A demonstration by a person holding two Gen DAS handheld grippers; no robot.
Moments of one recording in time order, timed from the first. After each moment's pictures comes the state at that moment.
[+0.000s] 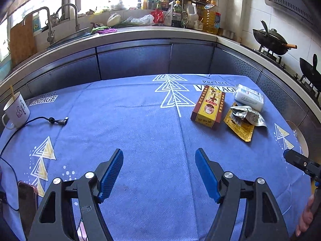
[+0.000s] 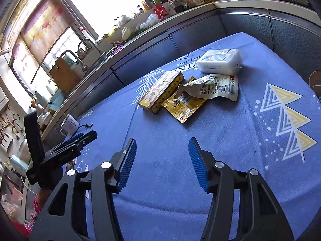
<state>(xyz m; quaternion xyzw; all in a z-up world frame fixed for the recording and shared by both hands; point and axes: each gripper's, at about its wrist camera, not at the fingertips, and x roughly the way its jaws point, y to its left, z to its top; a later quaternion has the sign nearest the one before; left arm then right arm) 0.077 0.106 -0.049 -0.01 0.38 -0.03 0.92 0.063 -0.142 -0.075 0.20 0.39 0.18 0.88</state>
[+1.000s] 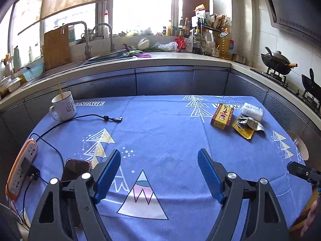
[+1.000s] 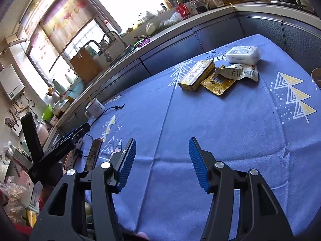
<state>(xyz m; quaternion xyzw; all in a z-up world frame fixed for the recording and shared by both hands) -0.051 0.158 0.000 -0.02 0.30 0.05 0.95 -0.032 -0.108 -0.040 0.19 0.38 0.24 0.87</state>
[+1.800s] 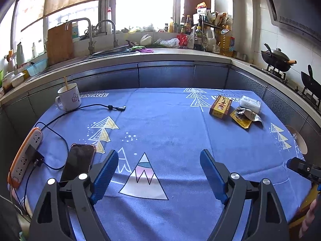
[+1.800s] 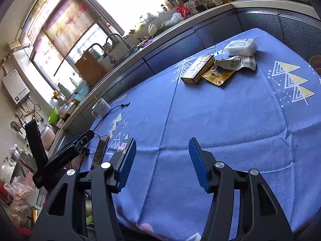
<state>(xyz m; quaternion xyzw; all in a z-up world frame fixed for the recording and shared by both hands) -0.080 0.153 -0.008 -0.01 0.31 0.05 0.95 -0.054 -0.116 -0.048 0.21 0.38 0.26 0.86</state>
